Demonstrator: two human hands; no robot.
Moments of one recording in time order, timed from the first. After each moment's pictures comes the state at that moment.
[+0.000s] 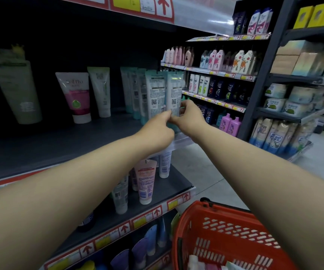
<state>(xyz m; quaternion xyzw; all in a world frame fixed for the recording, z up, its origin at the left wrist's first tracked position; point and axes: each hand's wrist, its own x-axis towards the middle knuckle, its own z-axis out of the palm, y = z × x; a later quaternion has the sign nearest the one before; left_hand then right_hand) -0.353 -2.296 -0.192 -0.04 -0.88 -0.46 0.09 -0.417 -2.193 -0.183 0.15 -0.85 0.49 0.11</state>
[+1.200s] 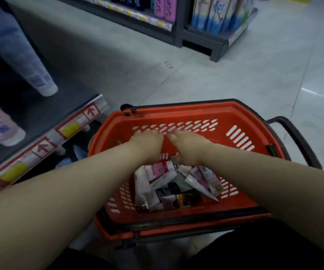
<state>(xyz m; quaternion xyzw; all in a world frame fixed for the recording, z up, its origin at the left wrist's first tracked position) -0.383 -2.077 -0.494 -0.27 -0.94 0.05 -0.21 -0.358 -1.932 -0.503 0.18 -0.97 0.01 -0.17</state>
